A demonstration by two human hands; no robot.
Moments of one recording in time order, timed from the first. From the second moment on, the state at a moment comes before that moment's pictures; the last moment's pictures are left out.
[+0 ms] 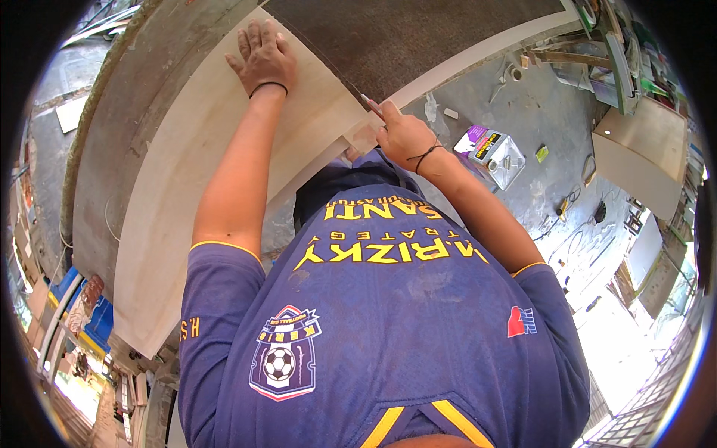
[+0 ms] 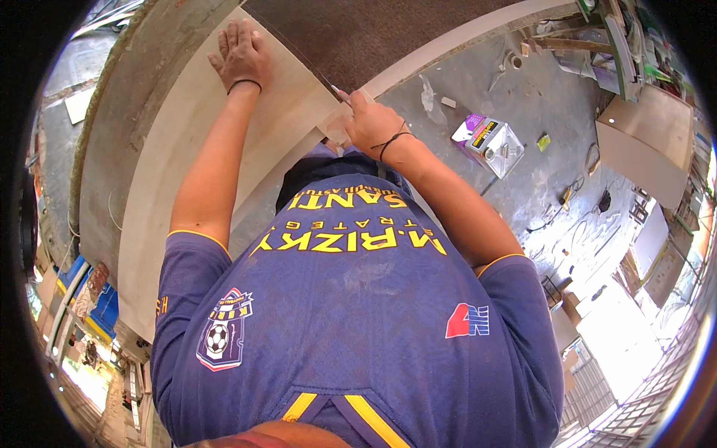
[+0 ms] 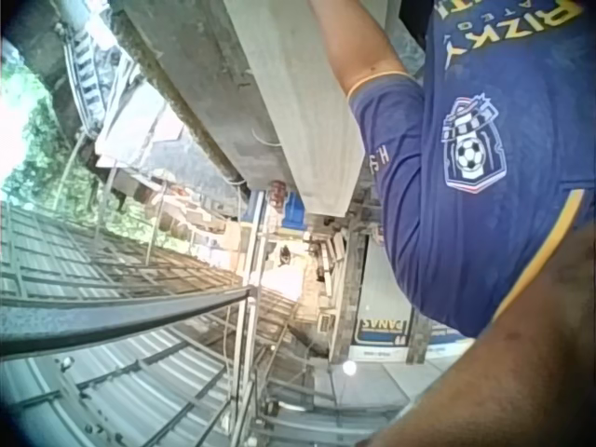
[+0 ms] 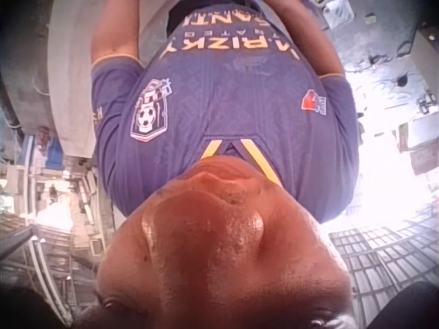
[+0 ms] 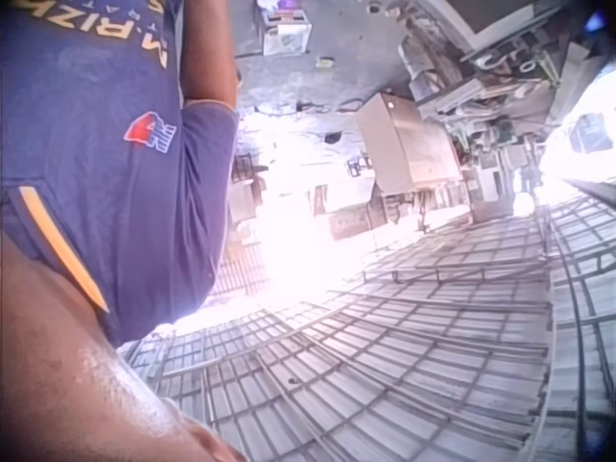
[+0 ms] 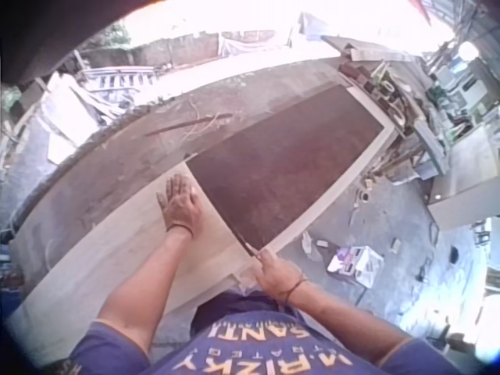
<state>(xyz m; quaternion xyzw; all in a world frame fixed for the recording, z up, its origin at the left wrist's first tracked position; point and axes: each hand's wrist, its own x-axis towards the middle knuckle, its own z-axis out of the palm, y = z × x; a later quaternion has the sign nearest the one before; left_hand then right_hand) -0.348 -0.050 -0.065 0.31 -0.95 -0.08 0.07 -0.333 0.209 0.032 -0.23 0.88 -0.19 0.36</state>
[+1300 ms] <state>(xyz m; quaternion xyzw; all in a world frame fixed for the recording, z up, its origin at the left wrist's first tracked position) -0.348 -0.042 -0.060 0.31 -0.94 -0.08 0.08 -0.372 0.199 0.058 -0.27 0.88 -0.27 0.30</state>
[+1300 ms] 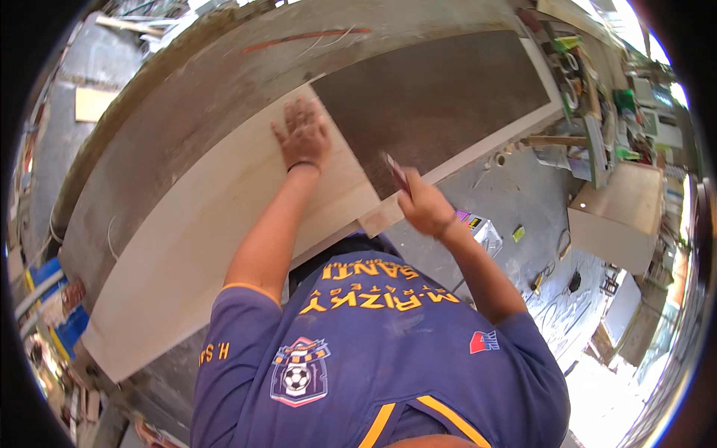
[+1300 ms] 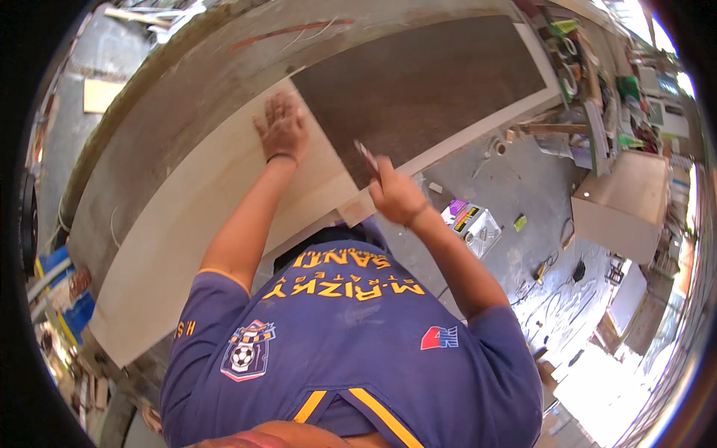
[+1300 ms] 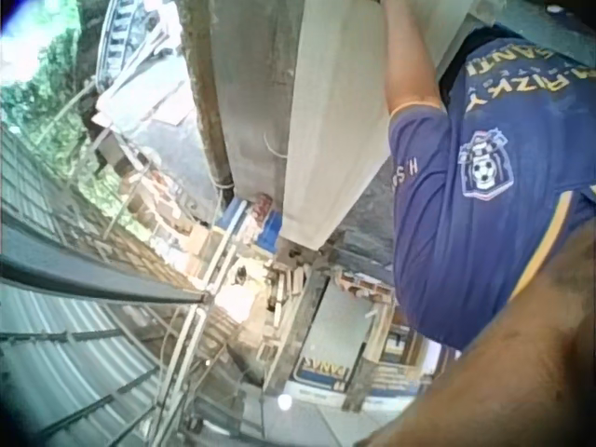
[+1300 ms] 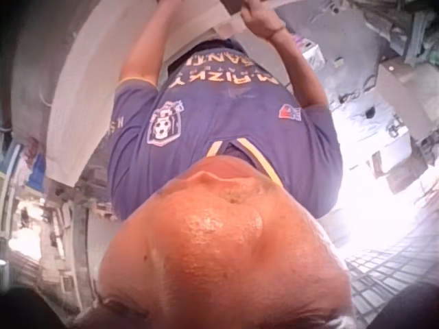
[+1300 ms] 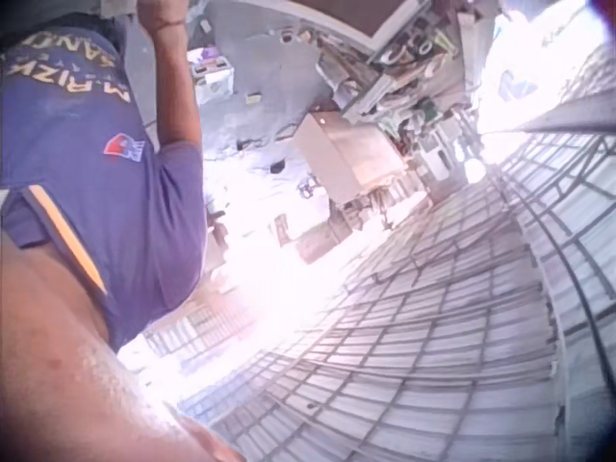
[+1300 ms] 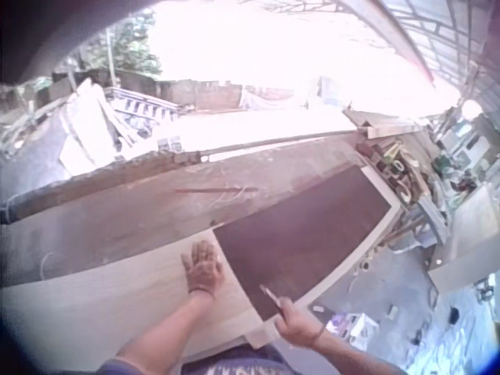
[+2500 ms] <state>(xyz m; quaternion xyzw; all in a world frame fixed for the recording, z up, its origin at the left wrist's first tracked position) -0.347 -0.043 -0.050 0.30 -0.95 -0.09 0.02 -0.442 0.011 -0.005 -0.28 0.91 -0.16 0.26</state>
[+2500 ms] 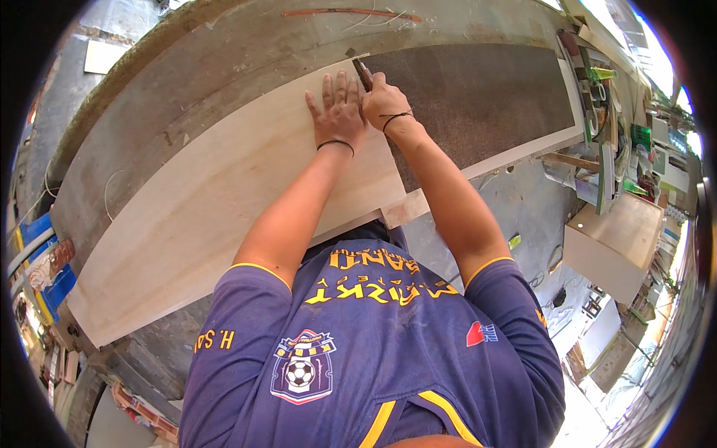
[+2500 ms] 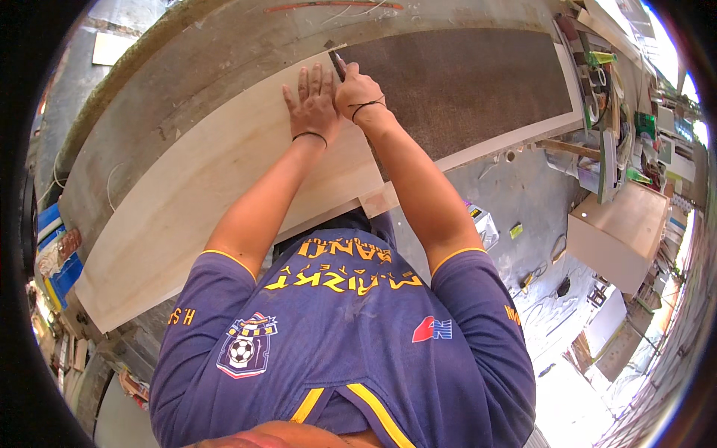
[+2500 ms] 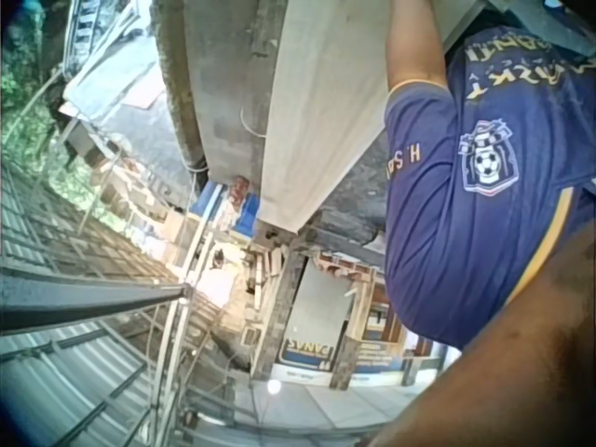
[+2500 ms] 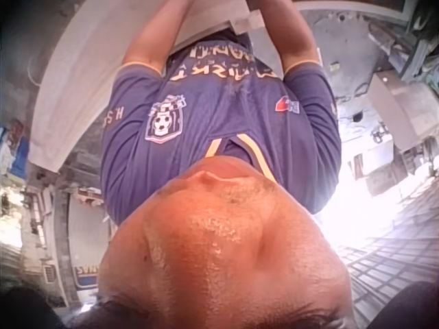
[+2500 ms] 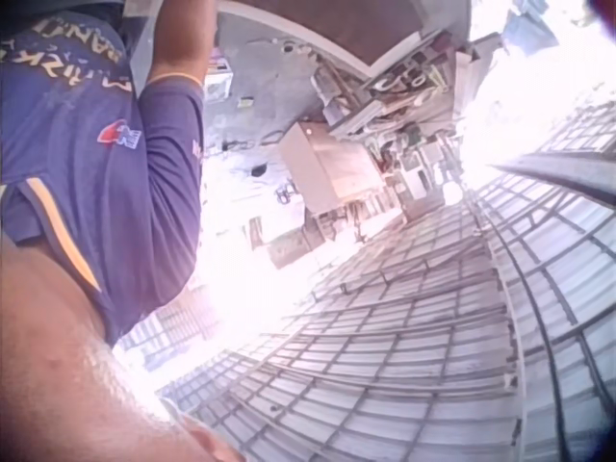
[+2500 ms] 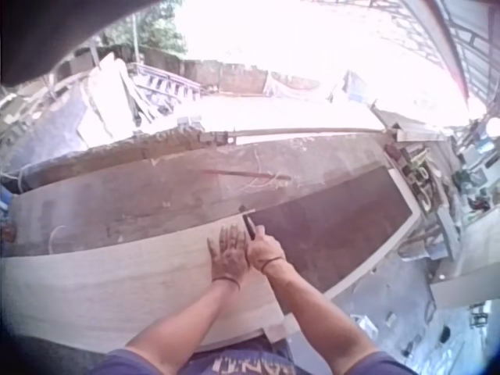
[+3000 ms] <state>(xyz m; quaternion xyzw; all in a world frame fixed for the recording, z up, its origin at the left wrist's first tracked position) -0.347 -0.042 -0.044 0.30 -0.95 -0.10 0.00 -0.440 0.005 0.008 -0.26 0.91 -0.13 0.28</state>
